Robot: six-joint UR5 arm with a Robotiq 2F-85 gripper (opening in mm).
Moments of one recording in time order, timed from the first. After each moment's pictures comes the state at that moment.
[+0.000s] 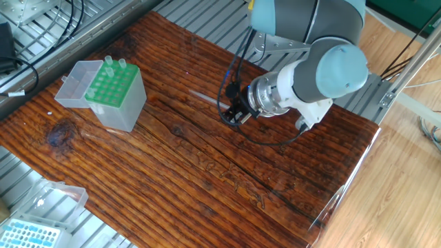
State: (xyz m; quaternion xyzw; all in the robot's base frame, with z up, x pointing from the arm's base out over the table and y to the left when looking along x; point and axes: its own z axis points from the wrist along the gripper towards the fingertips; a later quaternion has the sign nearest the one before) arm 0.397 0.075 0.033 0.70 -0.66 0.20 0.21
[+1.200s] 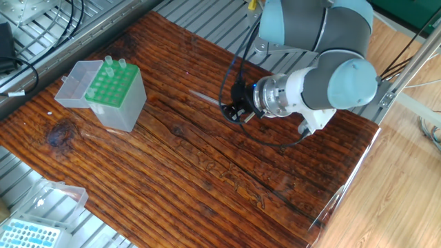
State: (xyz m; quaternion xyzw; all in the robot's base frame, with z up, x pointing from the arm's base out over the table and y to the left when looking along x) arm 0.384 0.068 0.040 0.66 -0.67 0.23 0.25
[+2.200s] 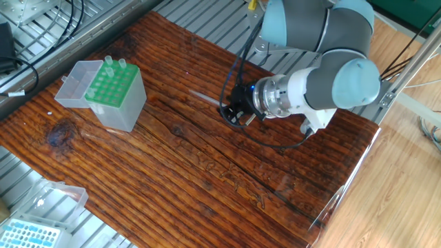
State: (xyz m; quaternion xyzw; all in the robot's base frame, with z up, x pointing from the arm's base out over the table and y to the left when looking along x) arm 0.394 0.060 0.051 0.68 -0.63 0.25 0.27
